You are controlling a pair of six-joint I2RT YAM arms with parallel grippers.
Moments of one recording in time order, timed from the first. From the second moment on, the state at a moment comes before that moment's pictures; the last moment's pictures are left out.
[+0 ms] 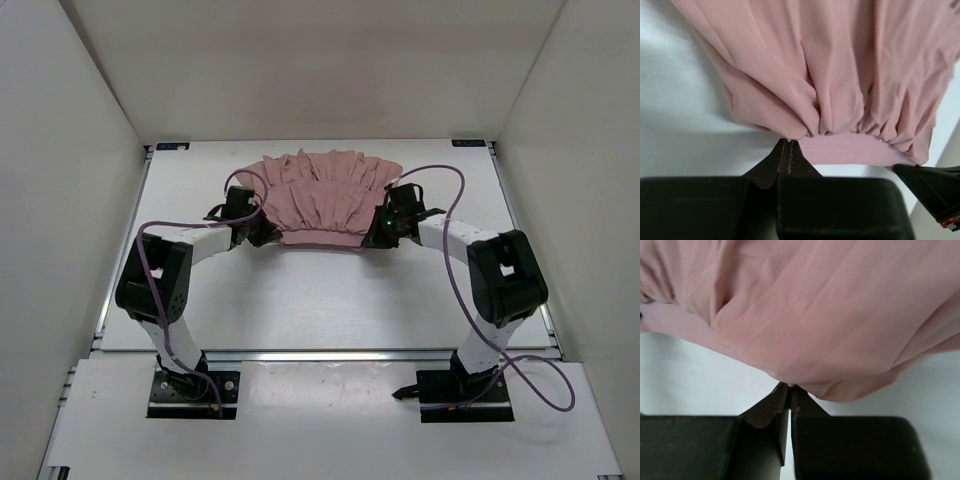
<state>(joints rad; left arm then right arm) -0.29 1.77 0.97 -0.04 0.15 -0.87 0.35 1.77 1.05 -0.20 -0.28 0.56</state>
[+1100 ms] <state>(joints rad) -0.23 1.43 0.93 -0.21 0.44 -1.00 0.16 1.46 1.11 -0.45 -0.64 0.41</state>
